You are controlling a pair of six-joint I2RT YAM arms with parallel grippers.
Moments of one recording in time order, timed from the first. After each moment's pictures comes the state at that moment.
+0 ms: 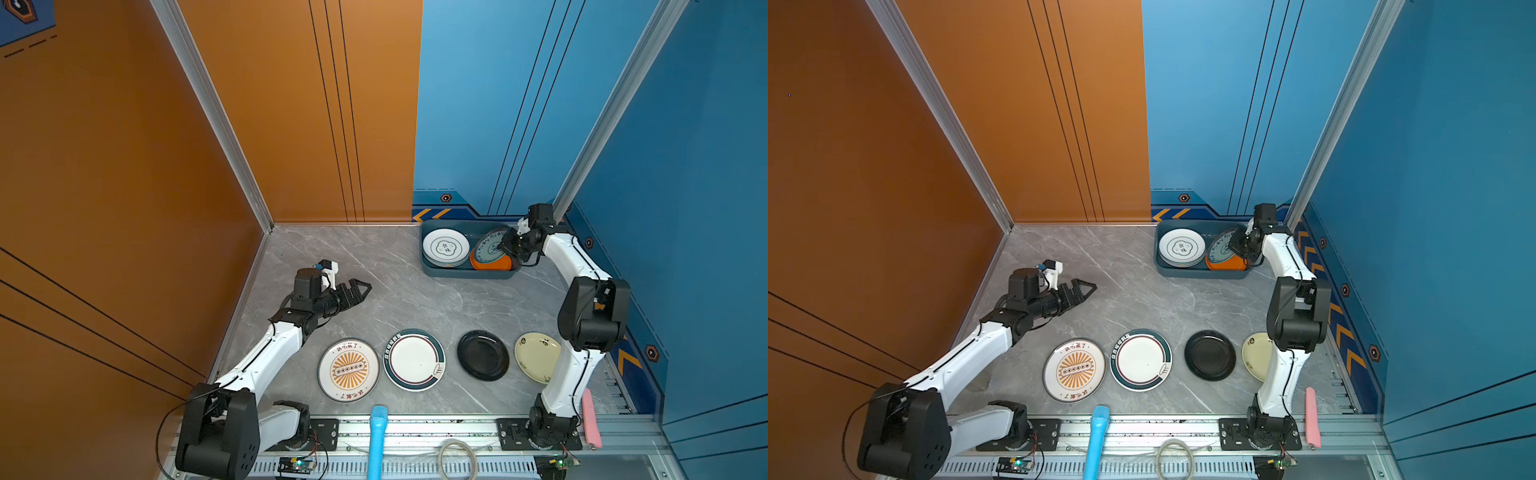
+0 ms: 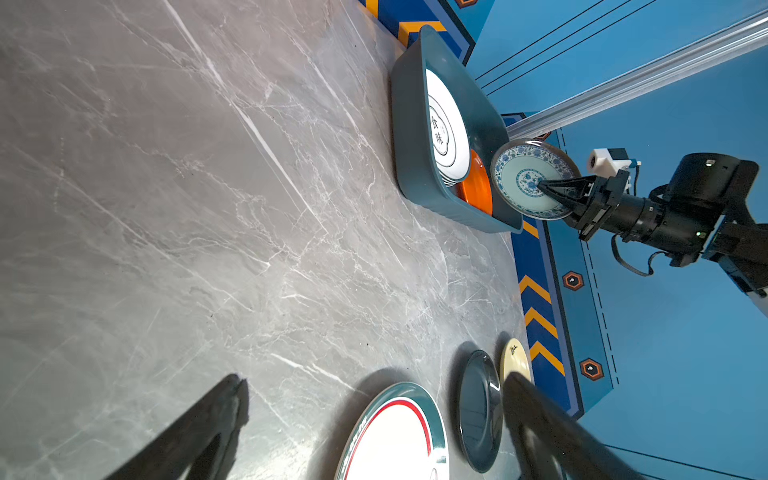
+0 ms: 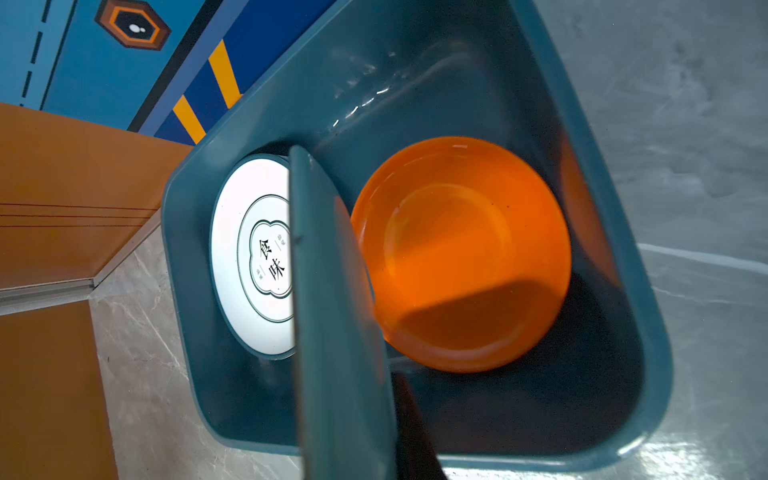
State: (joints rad) left arm -0.15 1.19 0.68 -0.09 0.51 -0.66; right arm -0.09 1.99 1.70 -0.68 -0.32 0.51
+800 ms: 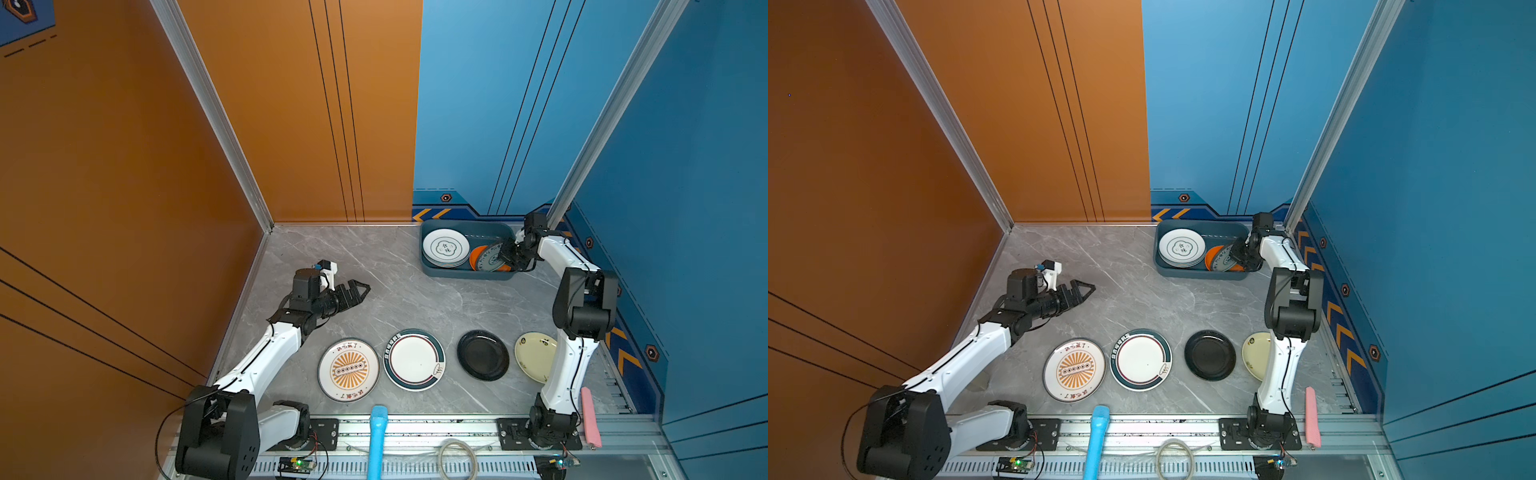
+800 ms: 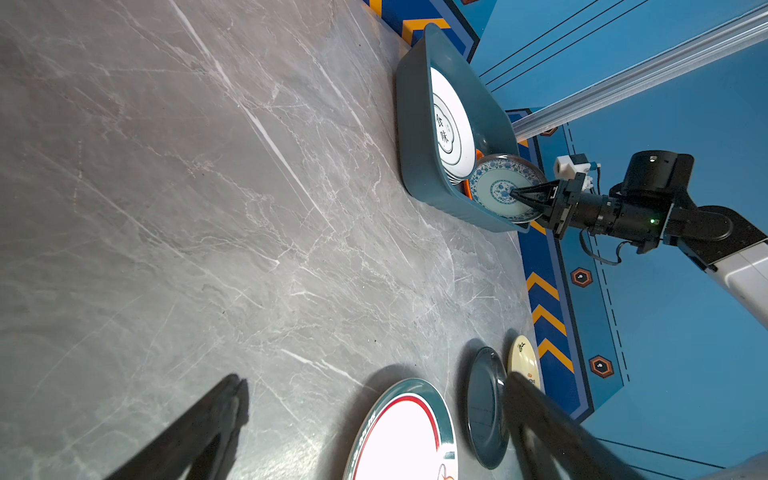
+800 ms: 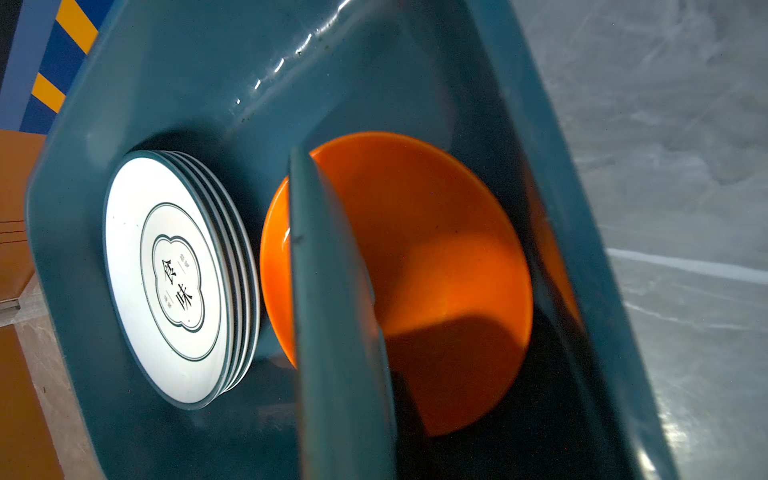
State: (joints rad) left arm -0.14 1.19 0.68 -0.12 0.51 -0.63; right arm -0.11 2.12 1.71 -0.69 -0.30 0.49
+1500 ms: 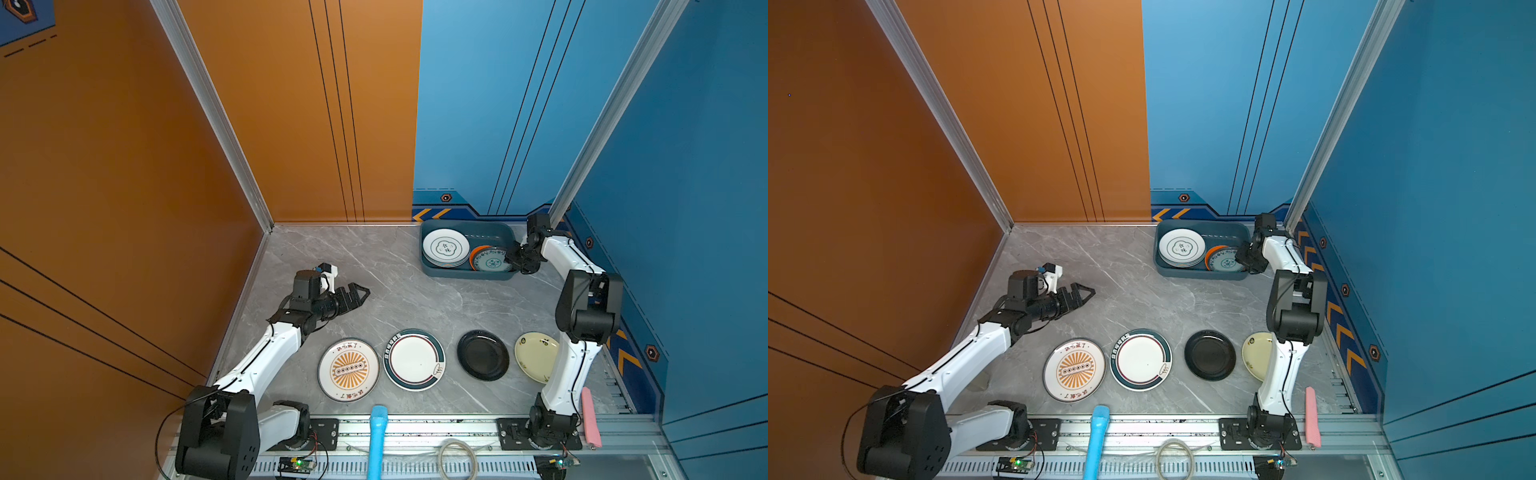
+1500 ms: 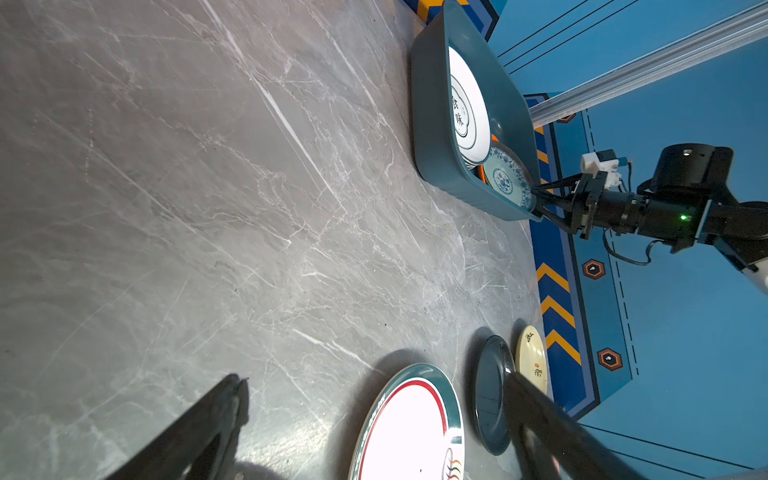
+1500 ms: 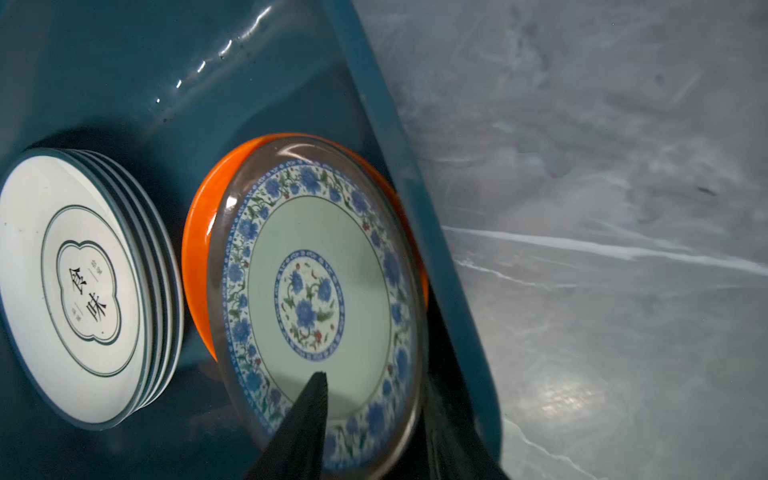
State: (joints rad) left arm -0.14 1.19 0.68 -0.18 0.51 -0.62; right arm -0.12 2.05 1.68 -0.76 -0.11 0.42
